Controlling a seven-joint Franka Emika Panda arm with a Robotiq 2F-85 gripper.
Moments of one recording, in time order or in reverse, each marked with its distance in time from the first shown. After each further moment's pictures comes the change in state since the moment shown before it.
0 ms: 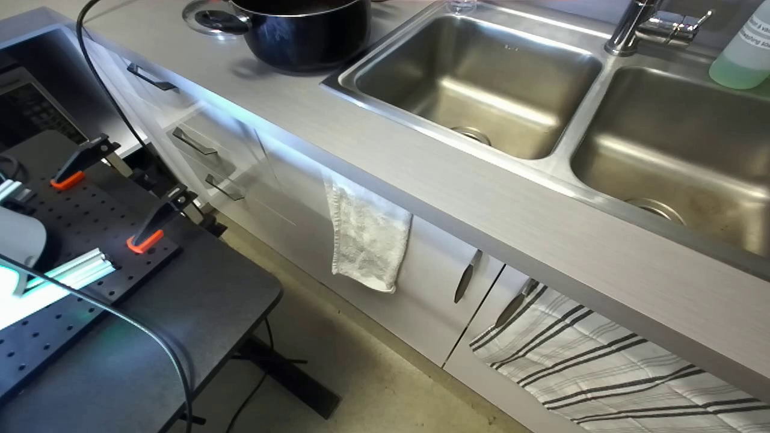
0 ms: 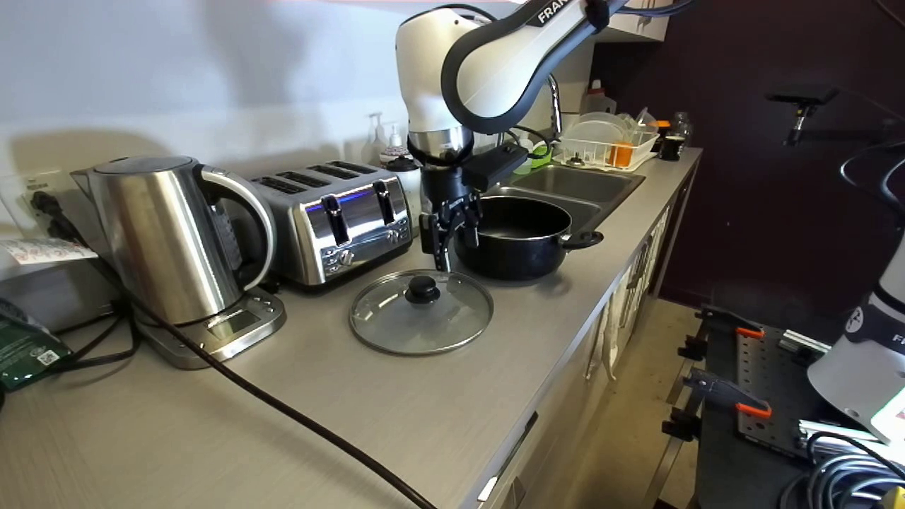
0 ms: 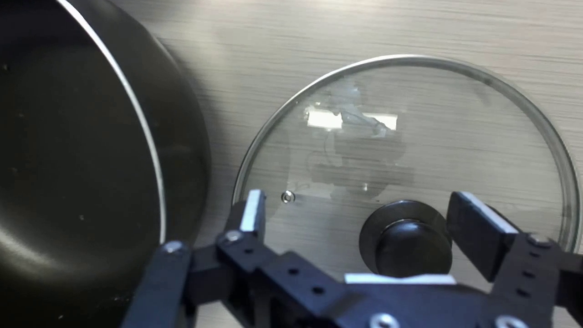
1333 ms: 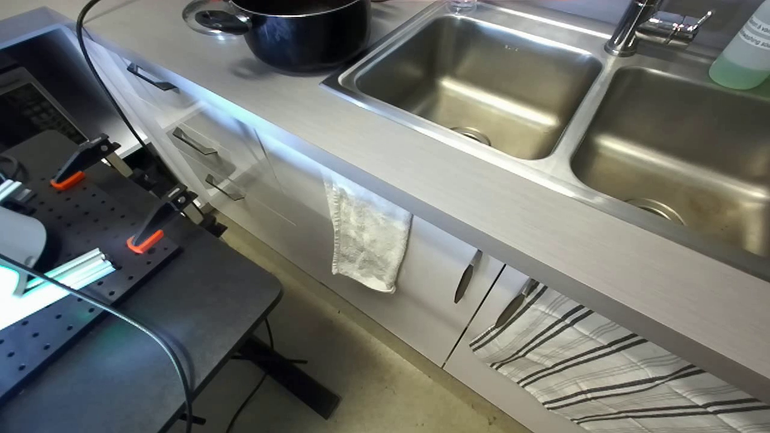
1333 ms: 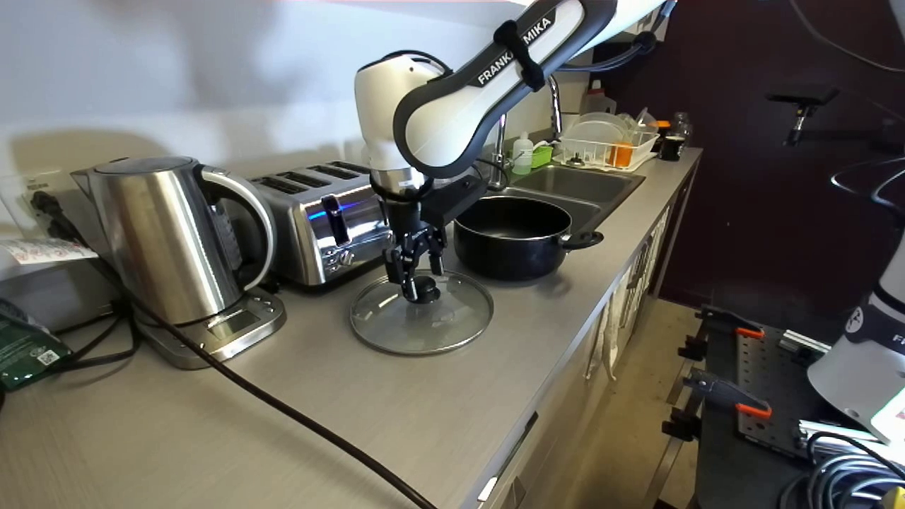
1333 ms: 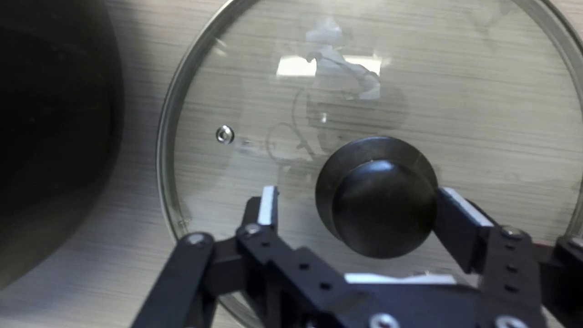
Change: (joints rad) arm 0.069 0.226 -0.041 0.238 0.000 -0.003 -0.003
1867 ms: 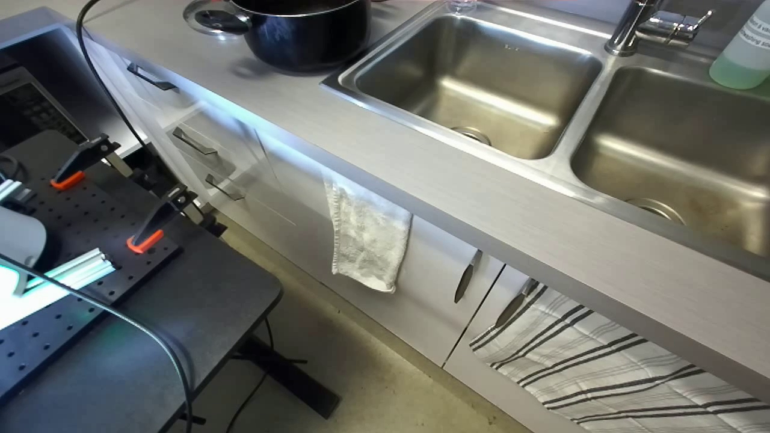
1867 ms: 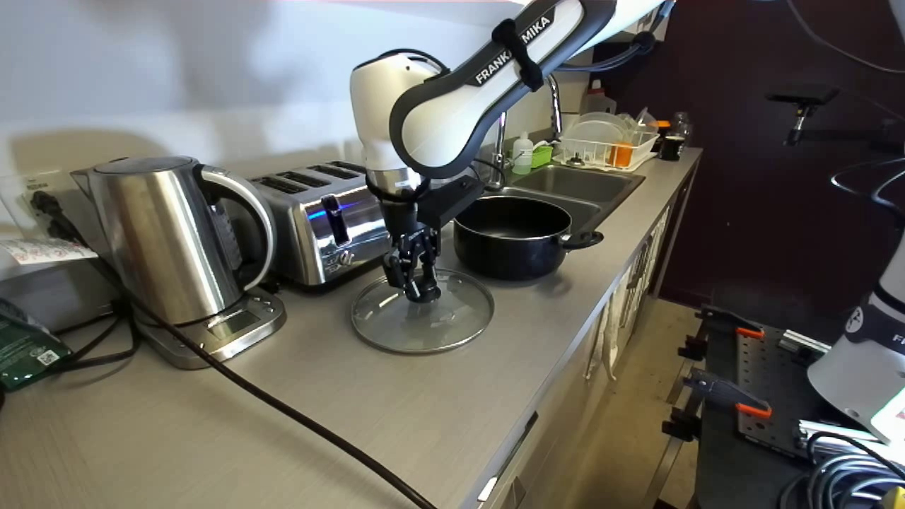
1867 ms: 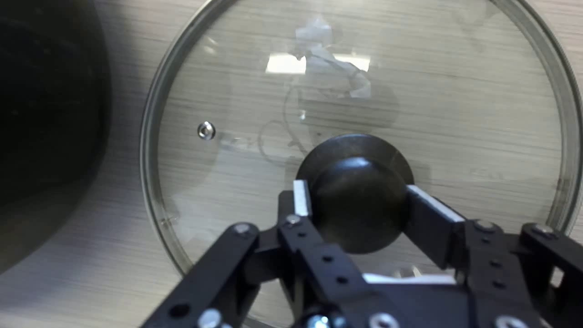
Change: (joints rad) arm 0.012 0.004 0.000 0.011 0.001 -0.003 0.000
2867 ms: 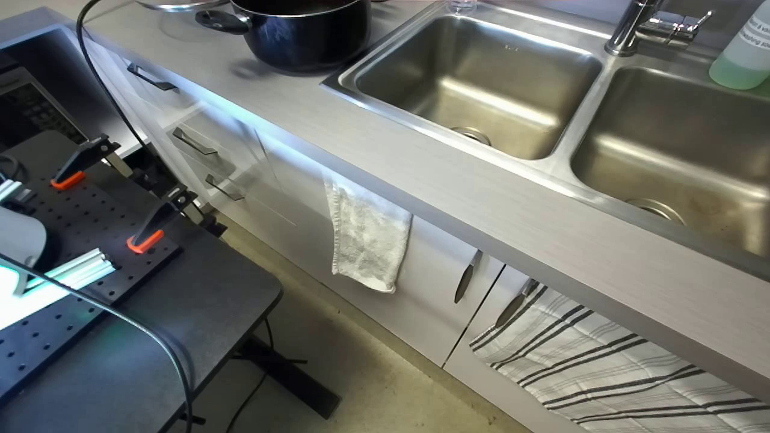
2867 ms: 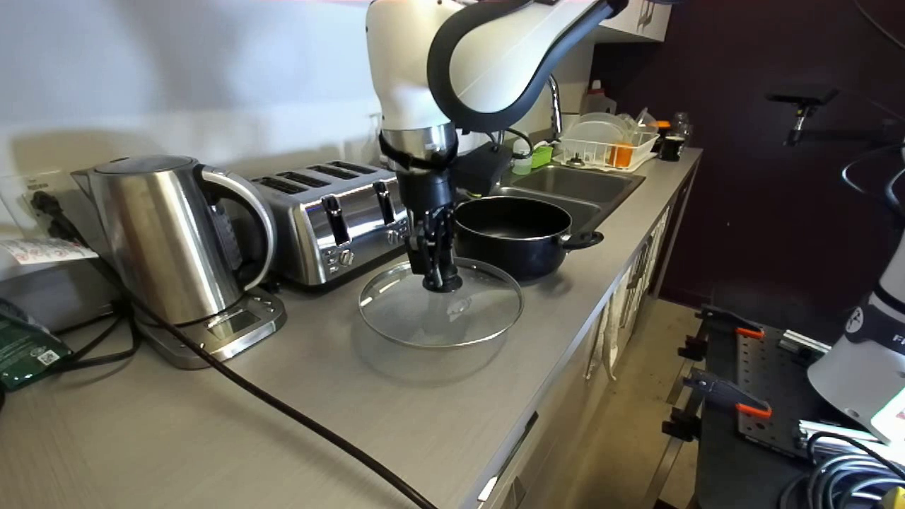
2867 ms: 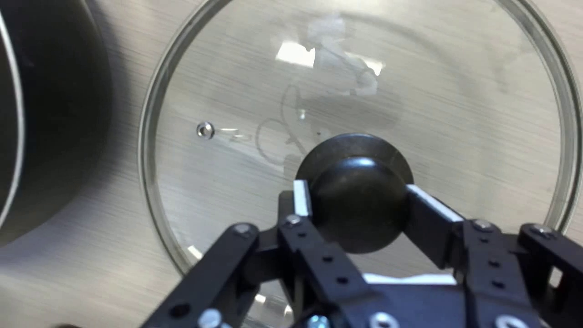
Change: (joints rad) arm 0.029 -0.247 0.053 -0.237 0.009 0.006 -0.128
